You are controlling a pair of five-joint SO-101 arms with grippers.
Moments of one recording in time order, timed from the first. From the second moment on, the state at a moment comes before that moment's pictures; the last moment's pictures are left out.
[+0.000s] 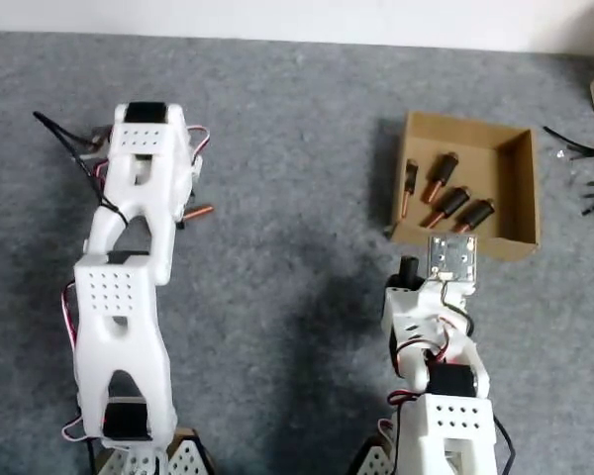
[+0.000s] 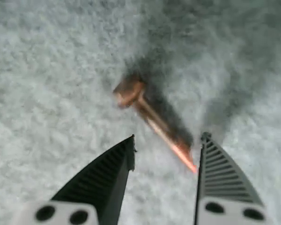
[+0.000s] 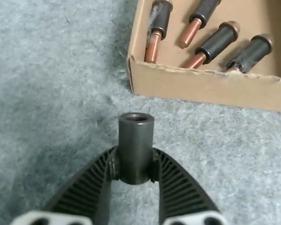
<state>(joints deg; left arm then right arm) -6.3 48.7 -40.9 94.6 82.7 -2.5 -74.8 89.9 31.7 3.1</state>
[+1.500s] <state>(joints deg) -15.1 51.6 -41.3 89.5 86.2 -2.5 -74.8 89.9 31.4 3.1</state>
